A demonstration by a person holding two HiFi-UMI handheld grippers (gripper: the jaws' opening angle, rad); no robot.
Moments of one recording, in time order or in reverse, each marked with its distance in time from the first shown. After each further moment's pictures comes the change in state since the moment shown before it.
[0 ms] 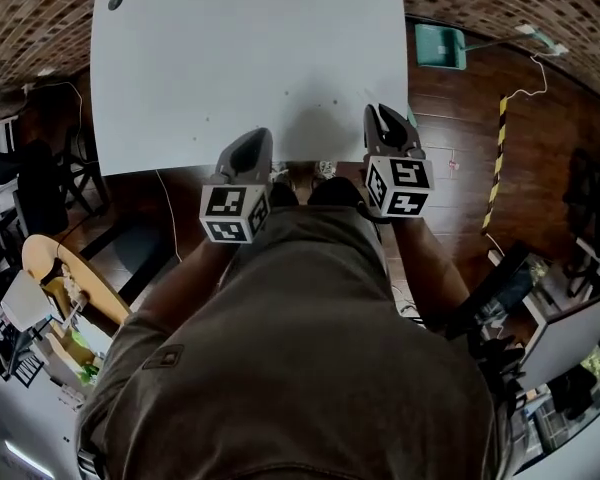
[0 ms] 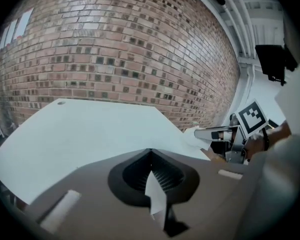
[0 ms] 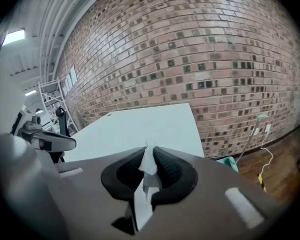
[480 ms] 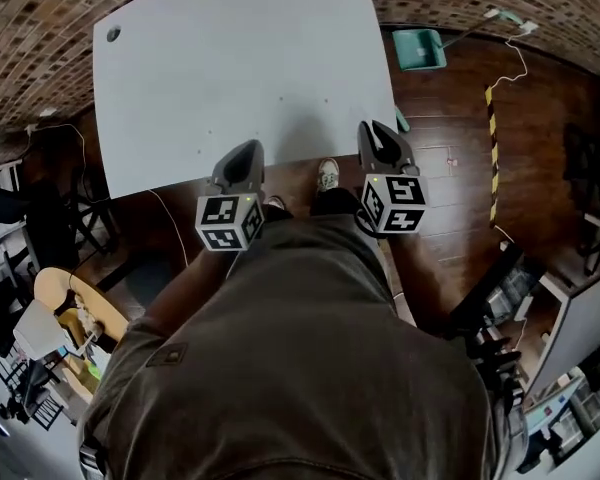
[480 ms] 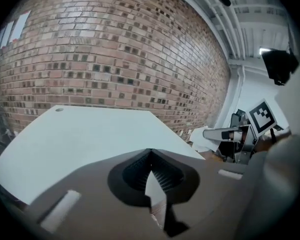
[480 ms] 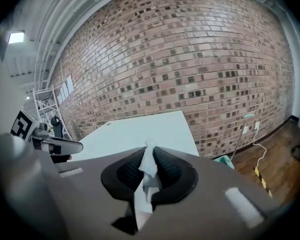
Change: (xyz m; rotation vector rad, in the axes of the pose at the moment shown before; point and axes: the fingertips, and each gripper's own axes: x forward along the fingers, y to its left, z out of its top) left arm -0.031 0.002 0.004 0.048 -0.045 -0.059; right arm -0.061 0.025 -0.004 0.068 -0.107 -0.071
